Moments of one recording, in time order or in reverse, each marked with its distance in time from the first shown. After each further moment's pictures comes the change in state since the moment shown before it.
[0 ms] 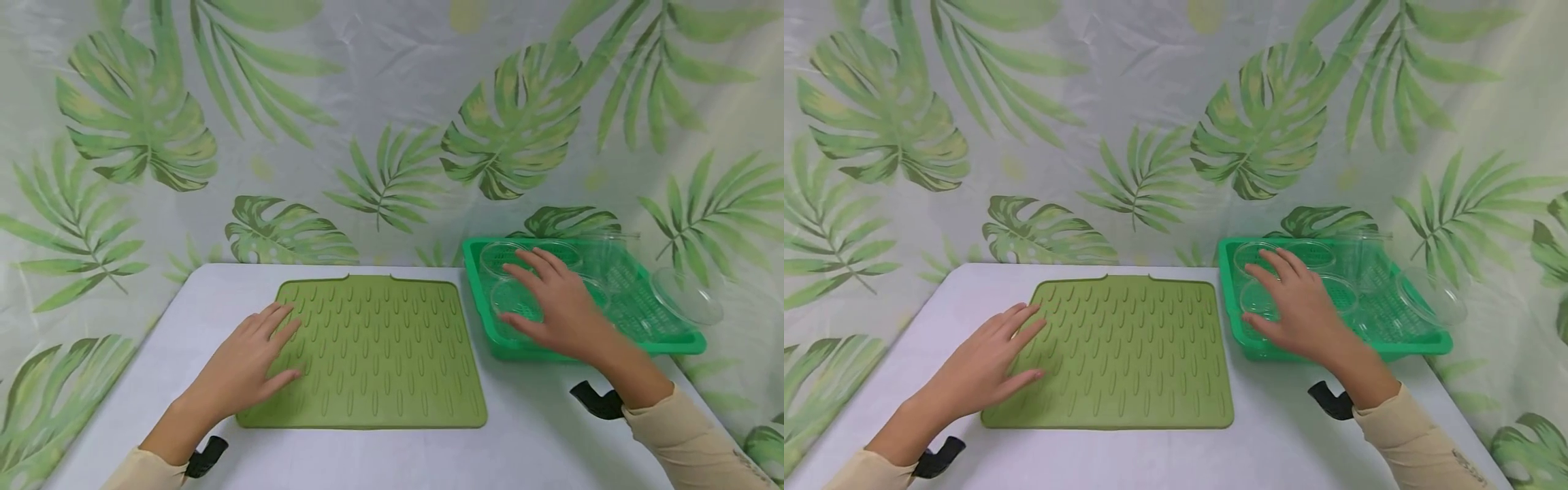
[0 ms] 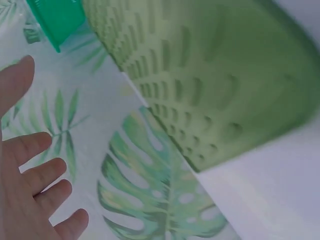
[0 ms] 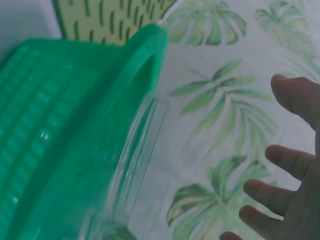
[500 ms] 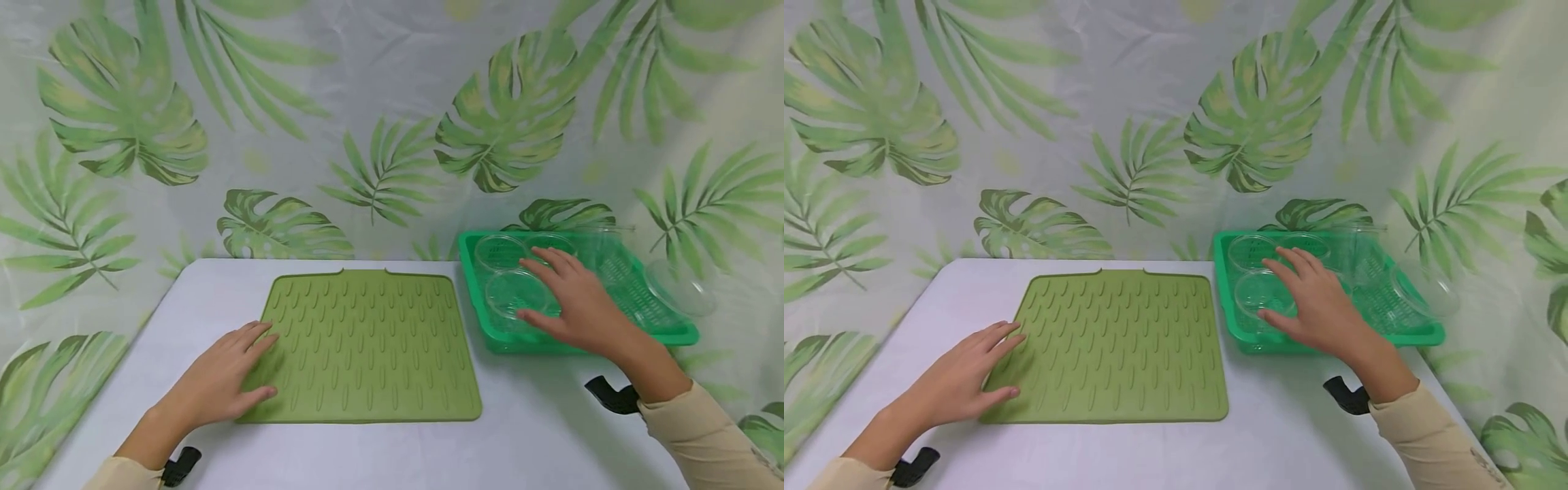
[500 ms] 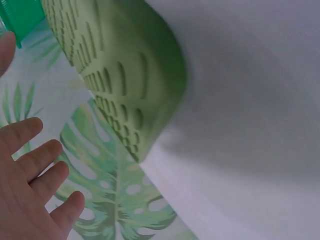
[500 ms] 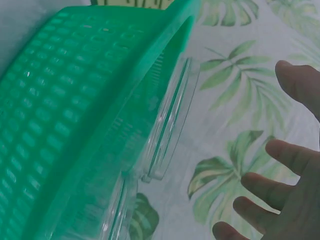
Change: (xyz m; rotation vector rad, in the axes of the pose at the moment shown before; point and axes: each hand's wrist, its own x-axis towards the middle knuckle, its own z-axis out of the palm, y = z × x) left_hand -0.035 -0.014 0.017 -0.092 -0.115 -0.067; right_hand -0.019 0.024 -0.012 0.050 -0.098 0.073
